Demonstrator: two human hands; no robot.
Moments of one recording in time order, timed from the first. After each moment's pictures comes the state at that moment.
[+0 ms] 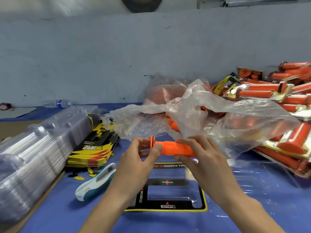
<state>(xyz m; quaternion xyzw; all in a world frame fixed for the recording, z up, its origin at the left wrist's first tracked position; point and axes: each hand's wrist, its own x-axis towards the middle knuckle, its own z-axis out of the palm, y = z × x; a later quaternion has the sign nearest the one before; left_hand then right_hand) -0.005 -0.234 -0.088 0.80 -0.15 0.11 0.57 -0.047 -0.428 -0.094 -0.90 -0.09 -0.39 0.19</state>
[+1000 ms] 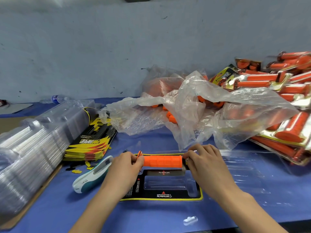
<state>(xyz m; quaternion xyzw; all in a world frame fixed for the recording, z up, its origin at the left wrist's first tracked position) 0.008 -0.218 -0.121 0.94 -0.04 0.06 0.34 -0.044 -0.444 -0.140 -0.96 -0.01 -0.26 0.05</state>
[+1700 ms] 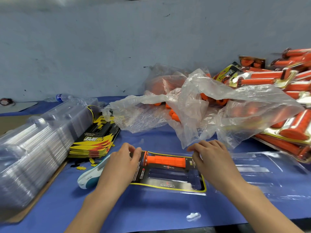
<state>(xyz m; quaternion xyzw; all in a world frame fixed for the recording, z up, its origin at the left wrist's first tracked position) 0.014 -0.205 -0.123 0.94 -0.04 0.12 0.31 -0.037 -0.452 -0.132 -0.97 0.01 -0.20 0.09</state>
